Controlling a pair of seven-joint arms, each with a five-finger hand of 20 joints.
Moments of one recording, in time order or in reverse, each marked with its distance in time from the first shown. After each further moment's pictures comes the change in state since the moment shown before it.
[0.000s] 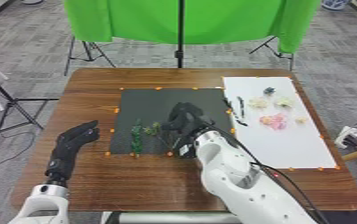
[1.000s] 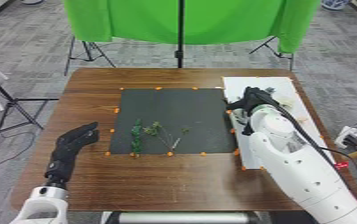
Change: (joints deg) left arm 0.9 -0.3 -0.4 -0.3 0.0 -0.3 -0.1; right arm 5.7 6.6 13.6 10.7 -5.3 -15.7 12.4
